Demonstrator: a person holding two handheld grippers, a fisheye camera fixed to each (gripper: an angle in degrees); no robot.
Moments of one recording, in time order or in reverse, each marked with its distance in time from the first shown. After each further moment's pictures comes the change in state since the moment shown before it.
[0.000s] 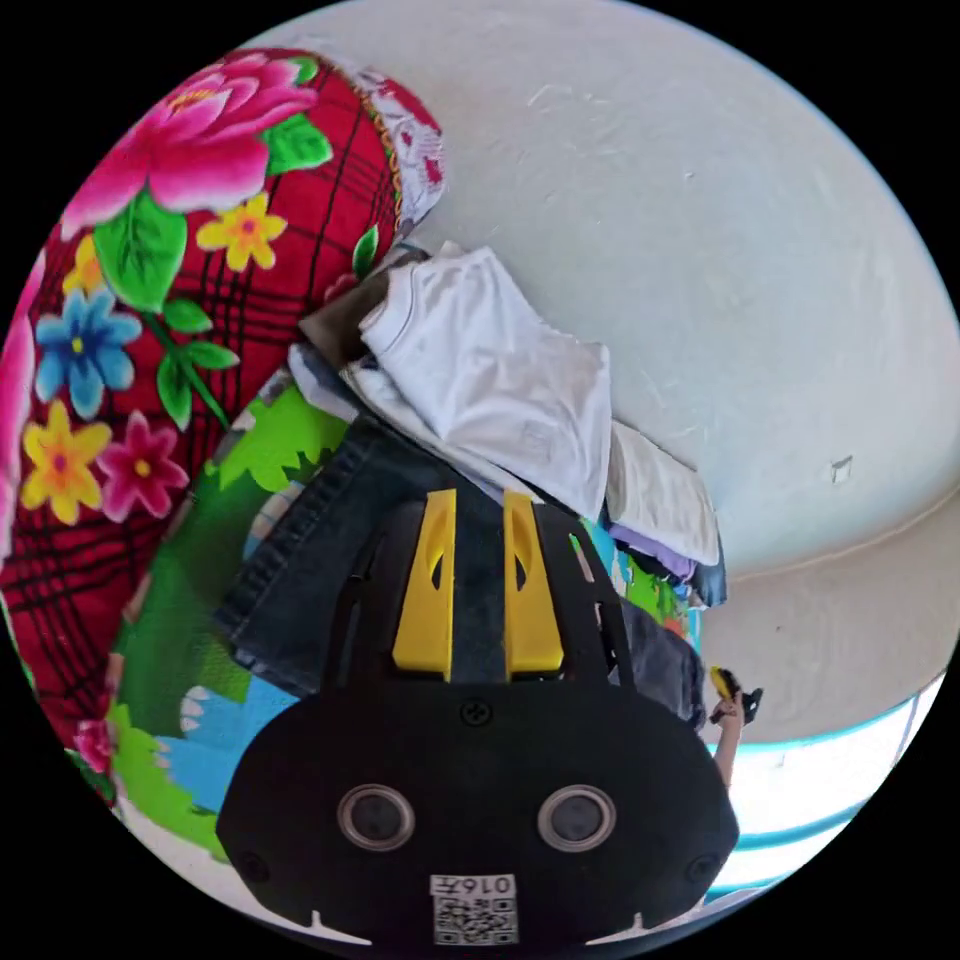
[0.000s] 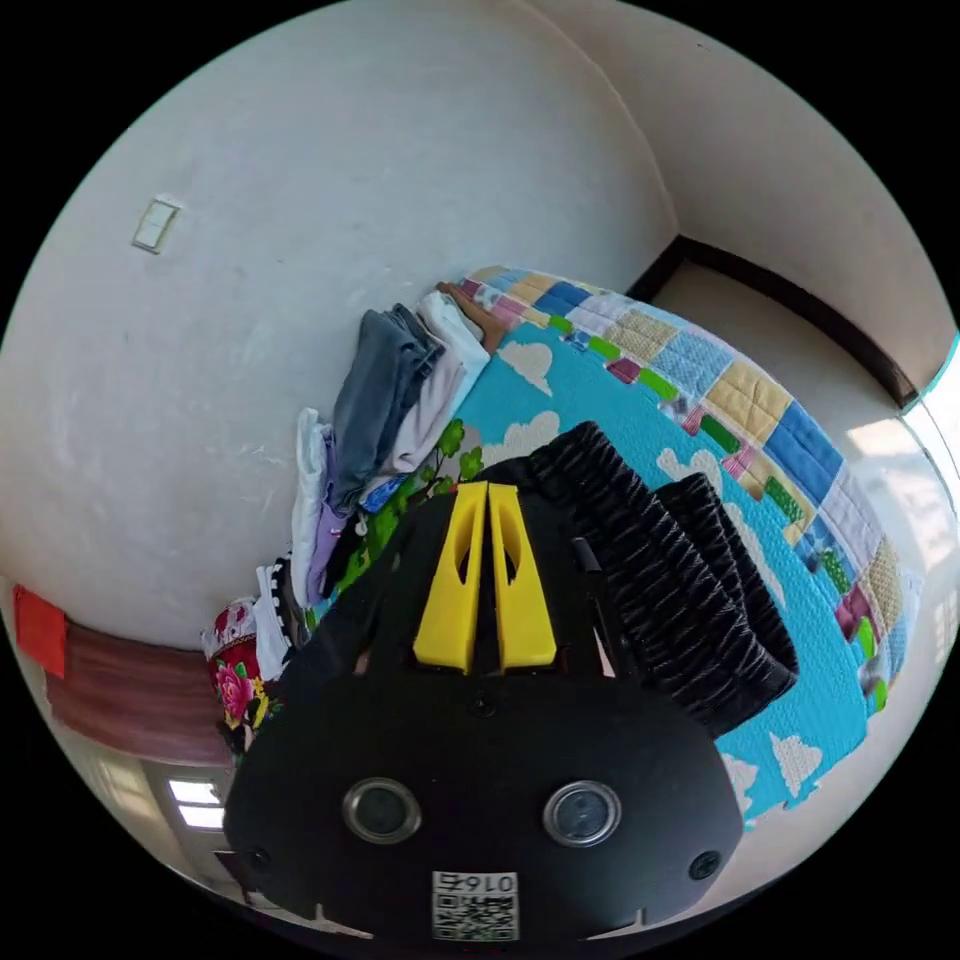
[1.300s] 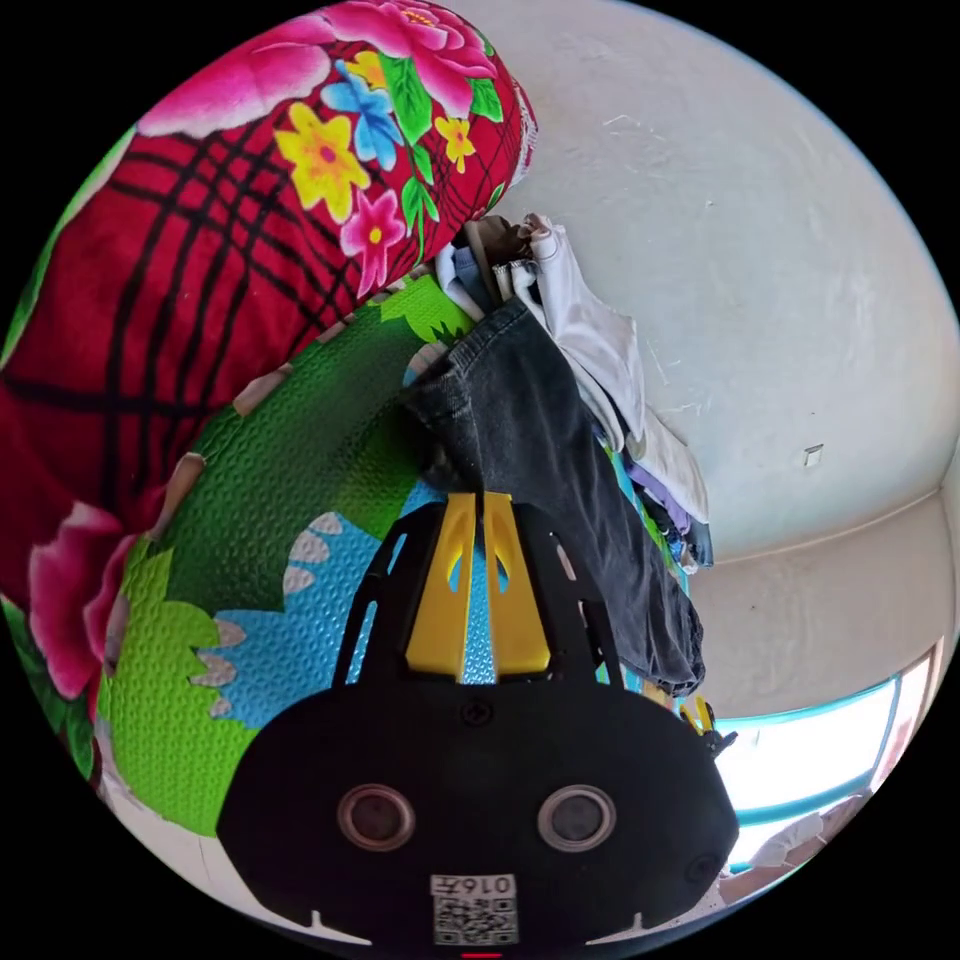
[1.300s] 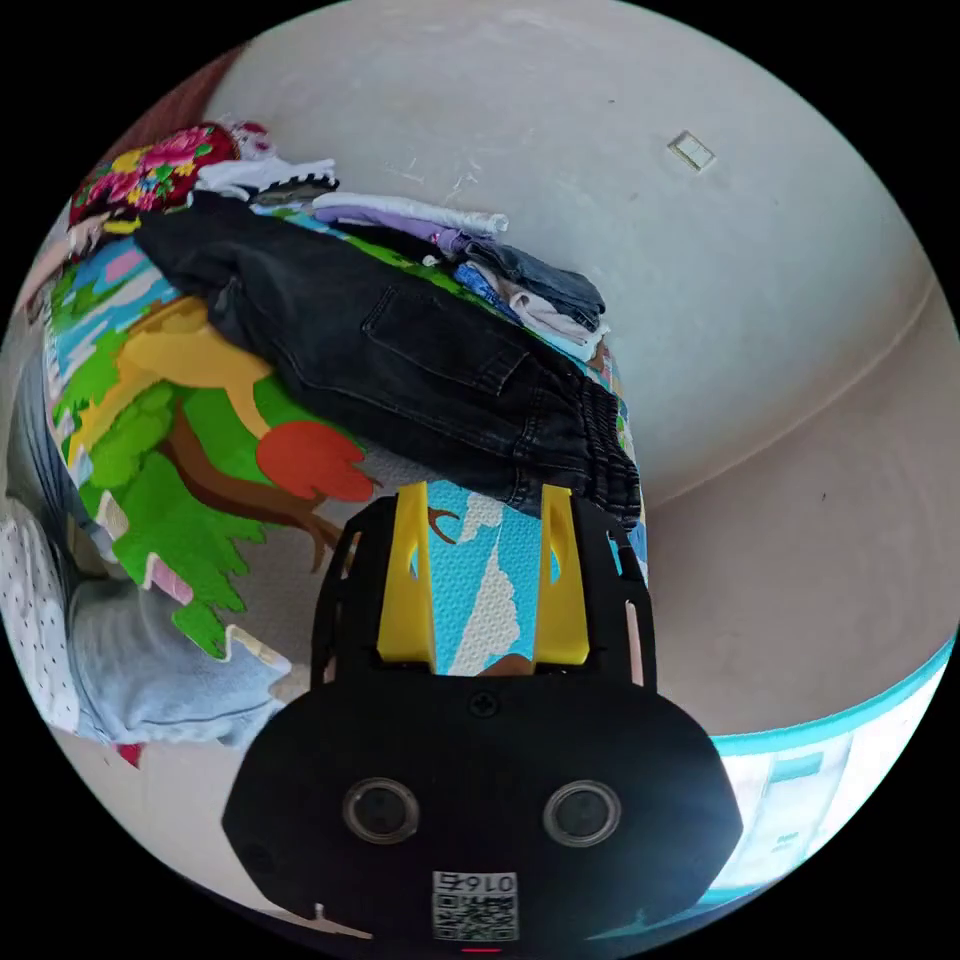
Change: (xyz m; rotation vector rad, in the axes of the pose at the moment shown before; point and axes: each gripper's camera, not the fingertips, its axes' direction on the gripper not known) left arm -0.129 -0.048 -0.166 -0.028 0.042 0.003; right arm -0.165 0.432 0.071 0.107 0.717 -1.390
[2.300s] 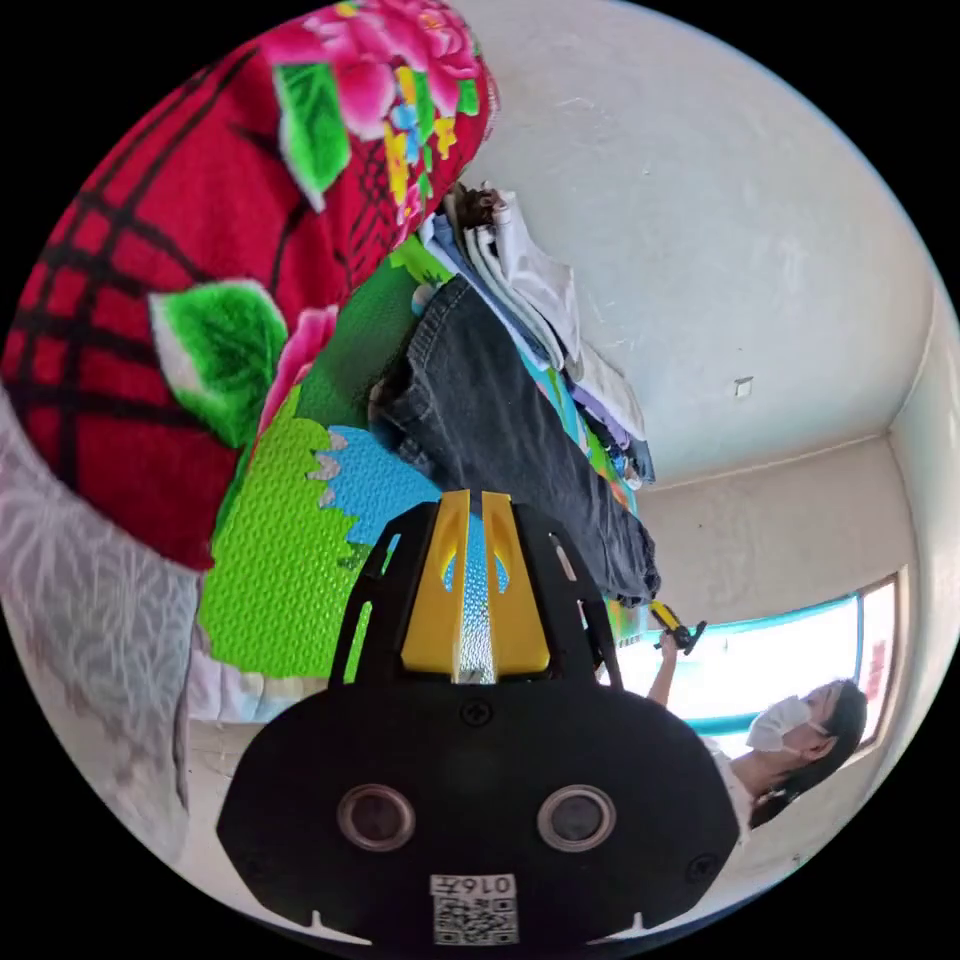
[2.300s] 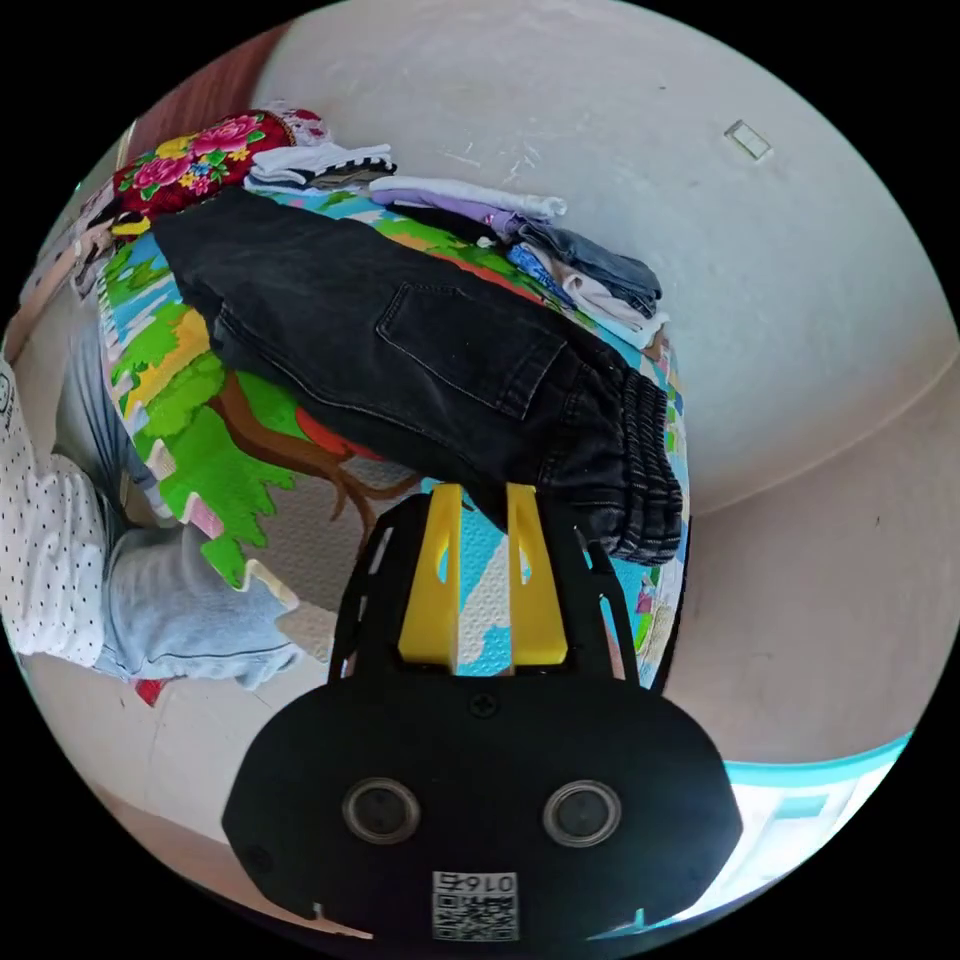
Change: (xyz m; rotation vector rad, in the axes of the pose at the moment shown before) left arm 0.098 -0.084 -0.408 -0.147 0.059 0.209; right arm -0.011 0.019 -0.041 0.020 -0.214 0.100
